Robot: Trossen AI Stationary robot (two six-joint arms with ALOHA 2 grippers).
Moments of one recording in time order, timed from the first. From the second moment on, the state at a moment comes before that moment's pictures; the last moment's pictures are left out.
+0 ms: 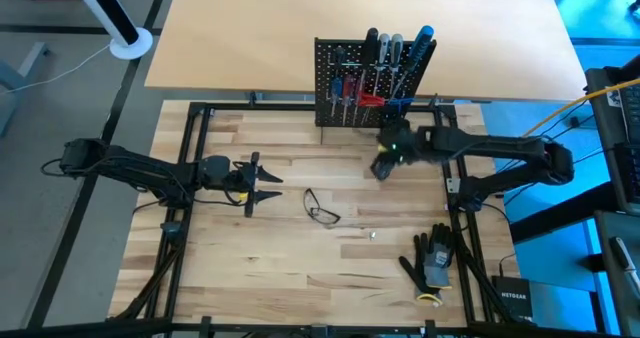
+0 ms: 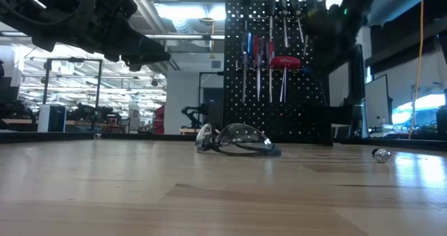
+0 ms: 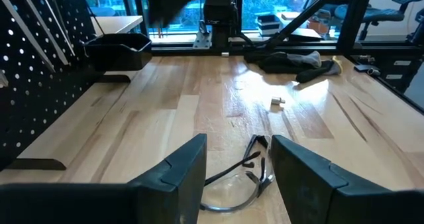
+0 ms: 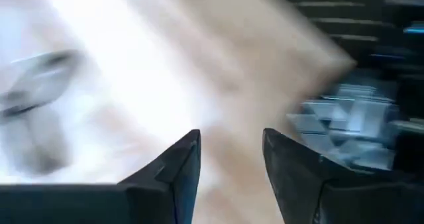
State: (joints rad) left arm 0.03 1.04 0.26 0.57 0.01 0.02; right arm -0.24 1.21 0.95 -0.75 0.19 0.46
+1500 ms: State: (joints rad) left arm 0.03 1.04 0.26 0.53 0.01 -0.08; right arm 0.56 1.38 0.77 -0.48 0.36 0.77
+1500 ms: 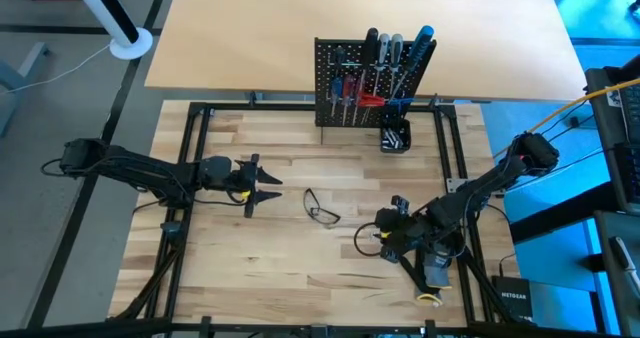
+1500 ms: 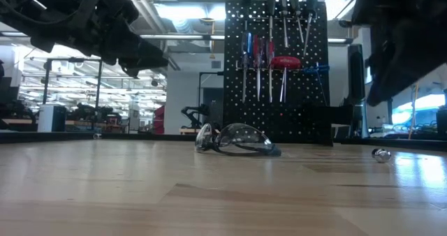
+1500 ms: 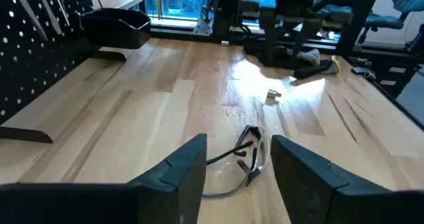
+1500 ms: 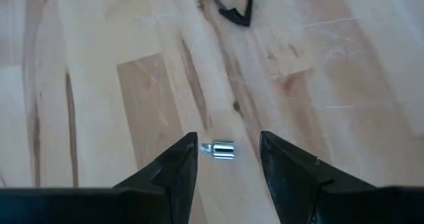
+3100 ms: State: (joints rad) left arm 0.03 1.04 0.26 0.53 0.01 -0.08; right arm 0.56 1.66 0.76 -0.35 0.34 0.46
